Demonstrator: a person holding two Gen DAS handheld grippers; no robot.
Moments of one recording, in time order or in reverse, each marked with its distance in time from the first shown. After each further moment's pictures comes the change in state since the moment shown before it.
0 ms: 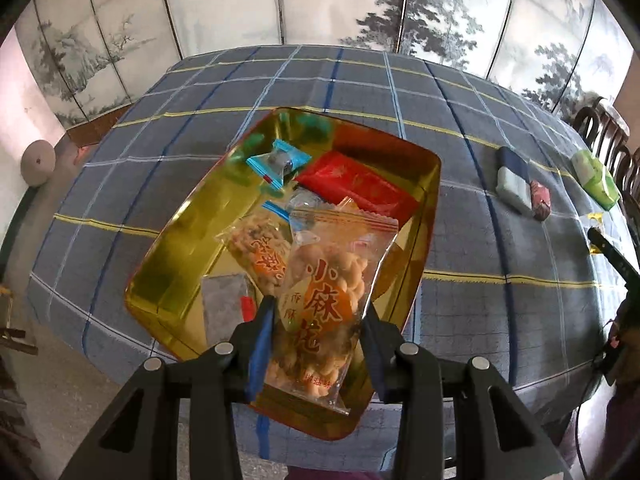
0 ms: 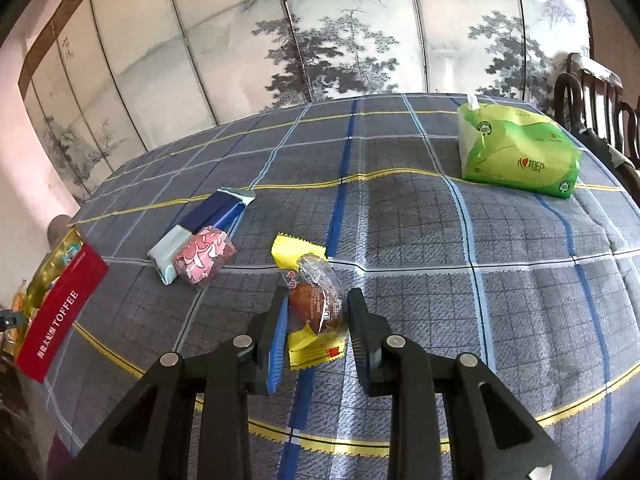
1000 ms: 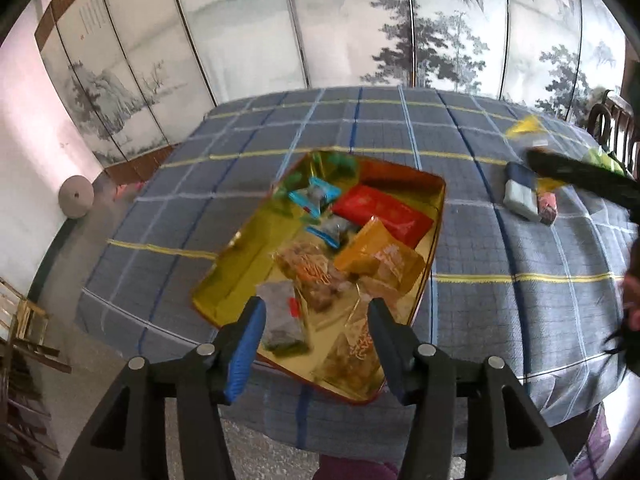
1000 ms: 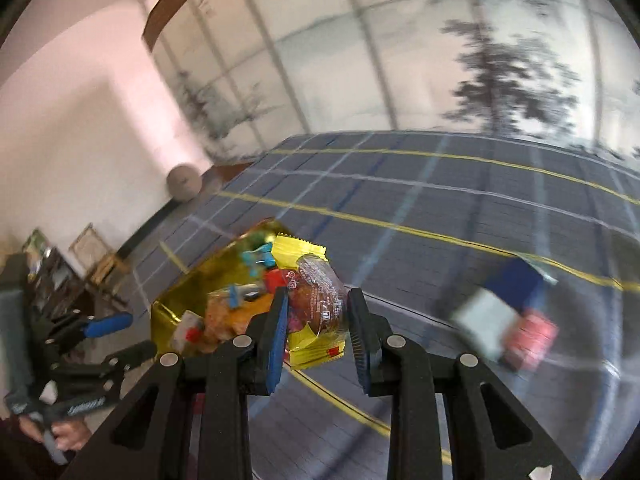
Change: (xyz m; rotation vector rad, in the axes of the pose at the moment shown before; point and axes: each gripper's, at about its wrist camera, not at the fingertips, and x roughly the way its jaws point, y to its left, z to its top) left arm -0.053 -0.007 -0.022 0.037 -0.167 0.159; right arm 0.002 0.240 0.049 -0.273 0.098 0.486
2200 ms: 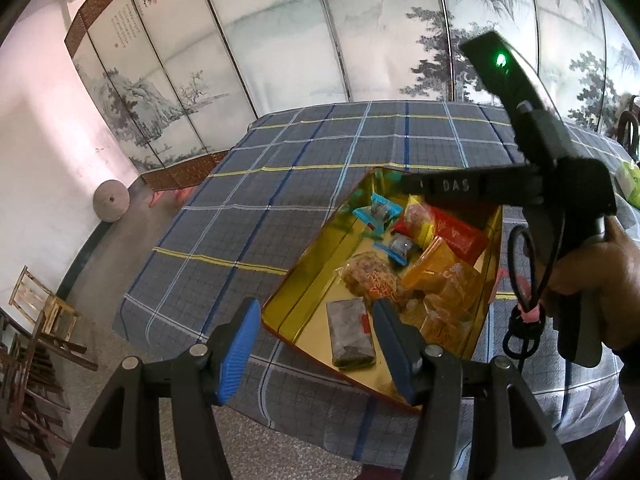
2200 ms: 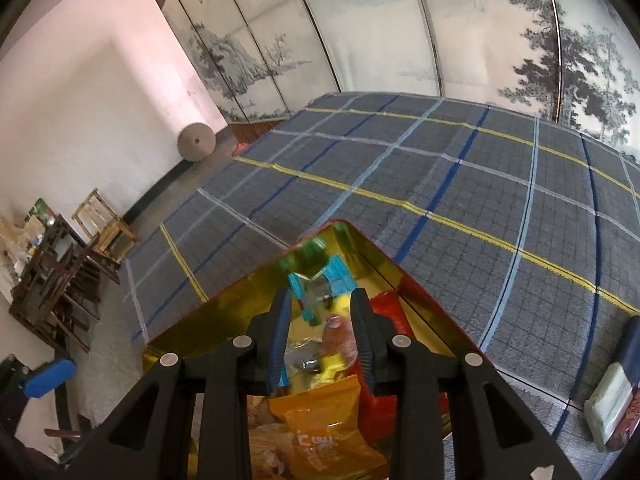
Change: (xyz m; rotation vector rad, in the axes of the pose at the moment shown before) left arm -0.004 0.031 0.004 -0.022 -0.035 0.137; right arm 0.115 0.061 0.041 -0.033 0.095 0.024
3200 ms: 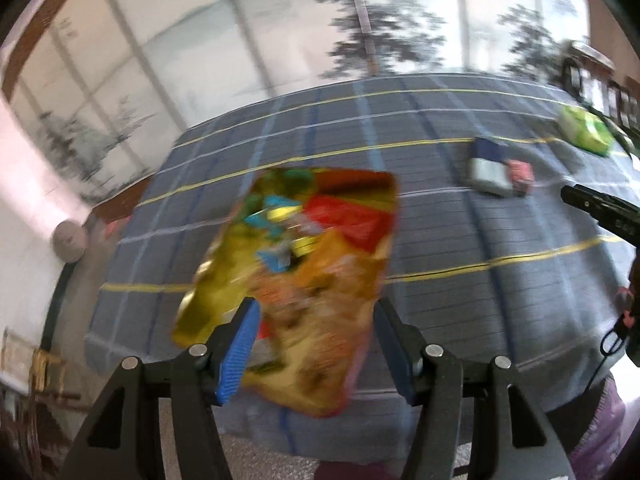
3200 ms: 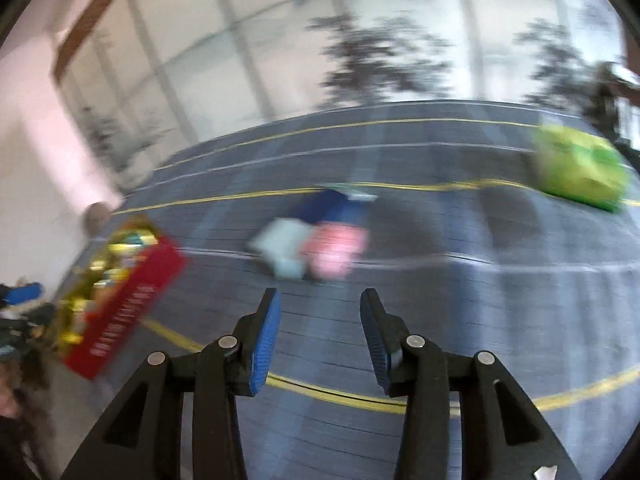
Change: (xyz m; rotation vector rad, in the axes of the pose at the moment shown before) left arm -0.009 -0.085 0.011 0.222 0.032 -0.190; right arm -0.207 -0.186 -0.175 0.291 -0.185 -0.440
